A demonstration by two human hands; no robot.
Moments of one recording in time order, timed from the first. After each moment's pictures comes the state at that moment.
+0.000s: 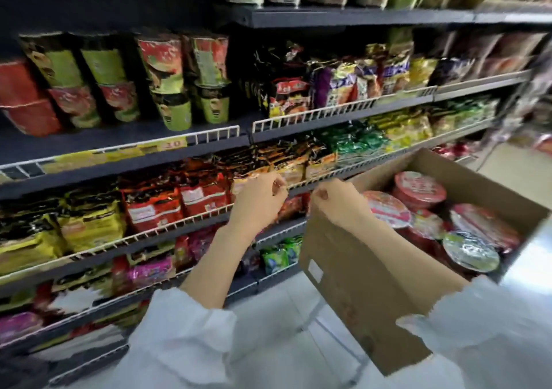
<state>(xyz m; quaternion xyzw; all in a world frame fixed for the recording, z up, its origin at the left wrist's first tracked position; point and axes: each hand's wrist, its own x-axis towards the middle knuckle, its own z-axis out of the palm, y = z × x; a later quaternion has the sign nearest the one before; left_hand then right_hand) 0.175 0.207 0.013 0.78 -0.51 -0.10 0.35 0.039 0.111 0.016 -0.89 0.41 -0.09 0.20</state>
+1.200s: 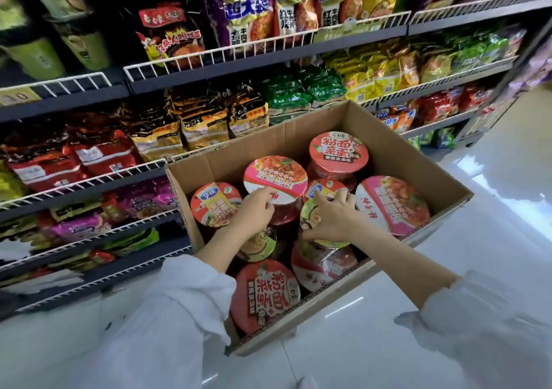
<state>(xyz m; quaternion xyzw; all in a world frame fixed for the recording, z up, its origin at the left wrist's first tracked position) -0.047 -0.021 -0.121 0.83 -0.46 -0.24 0.21 -0.198 -0.113 -0.092 -0.87 0.41 0.19 0.18</state>
